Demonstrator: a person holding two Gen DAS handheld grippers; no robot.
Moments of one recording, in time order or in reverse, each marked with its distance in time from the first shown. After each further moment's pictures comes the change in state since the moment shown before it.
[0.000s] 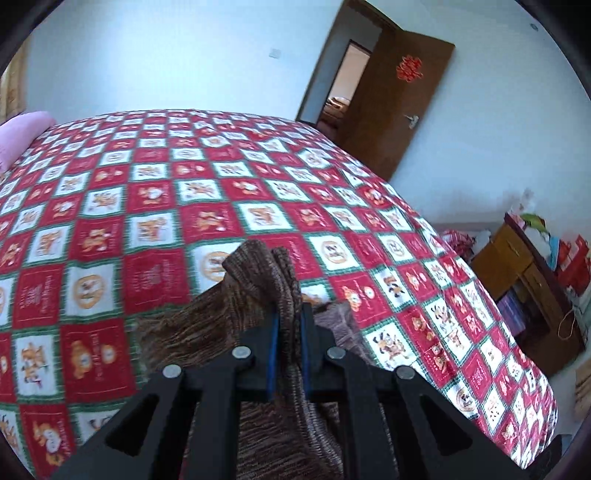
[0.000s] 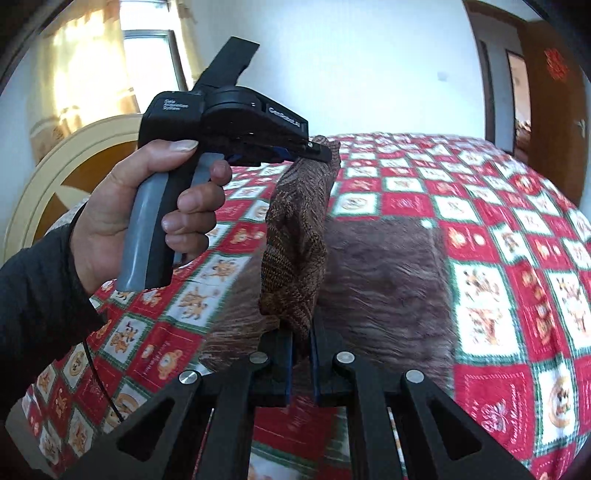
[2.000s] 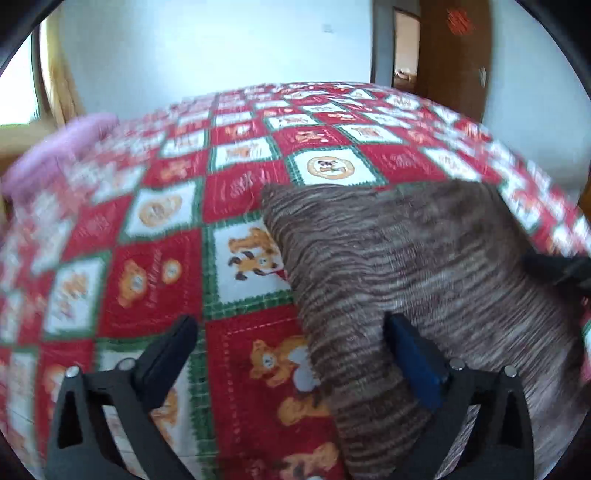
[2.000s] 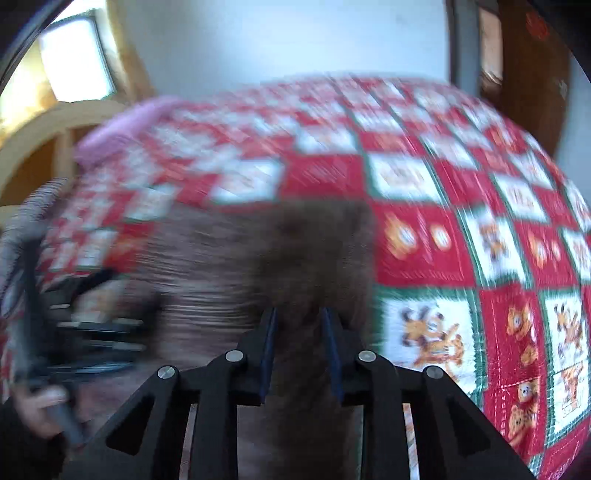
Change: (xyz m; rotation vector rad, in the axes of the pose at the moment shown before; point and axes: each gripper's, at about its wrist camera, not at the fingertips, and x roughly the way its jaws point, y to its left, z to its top) left arm 0.046 0.048 -0.093 0.021 0.041 0.398; right arm 0.135 -0.127 0.062 0.154 0.267 -0.165
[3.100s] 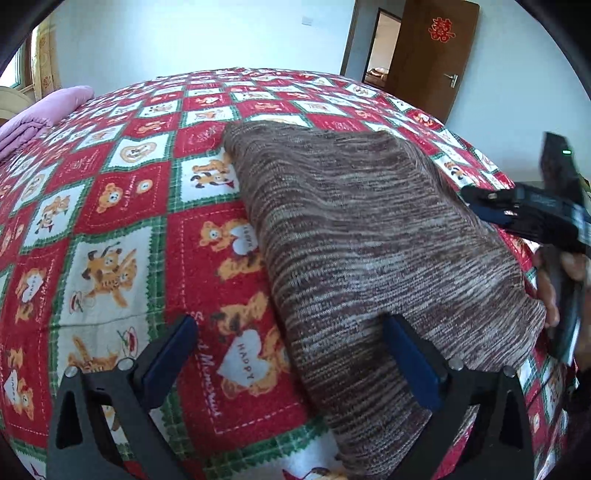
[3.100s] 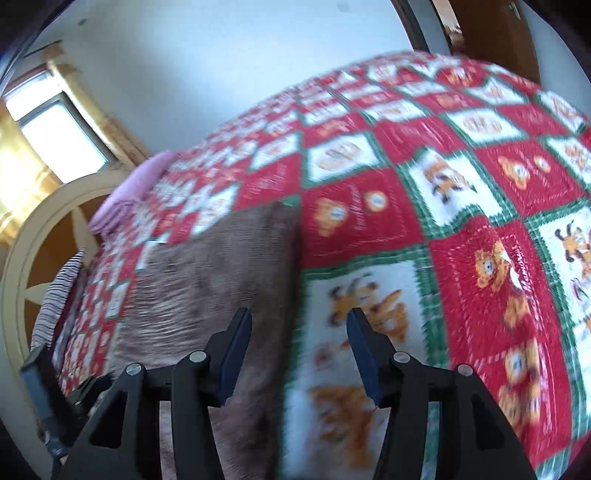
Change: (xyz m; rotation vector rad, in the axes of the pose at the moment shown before) left arm -0.040 -0.015 -0.060 -0.001 0.046 -0.168; right arm -0.016 -0.075 -0.017 0.215 -0.087 0.203
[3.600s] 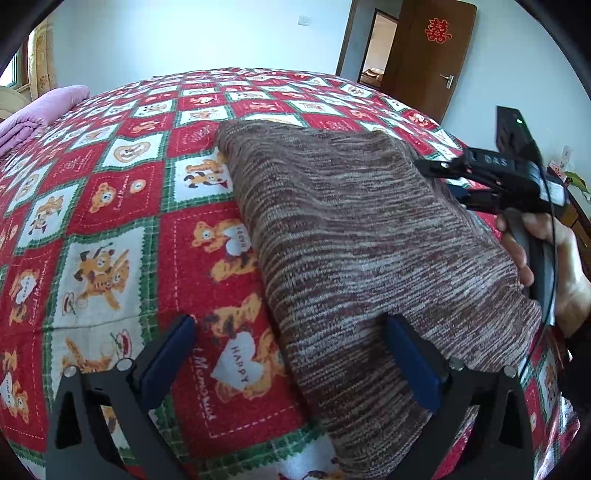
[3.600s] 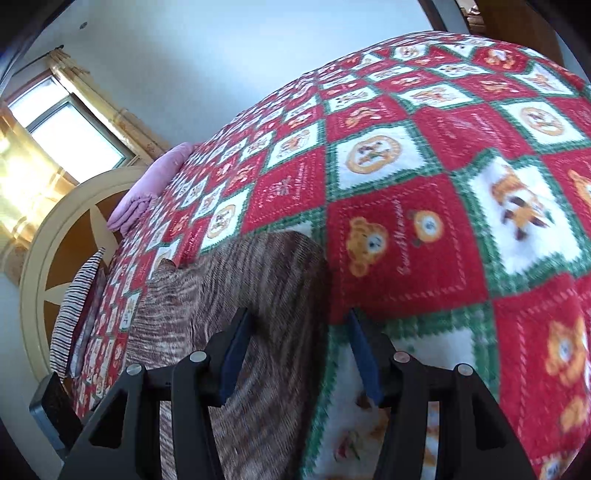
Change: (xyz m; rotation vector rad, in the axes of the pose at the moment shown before) left arm 0.002 0.000 0.001 0.002 0.000 -0.026; right arm 0.044 0.009 0.037 -0.022 0.041 0.125
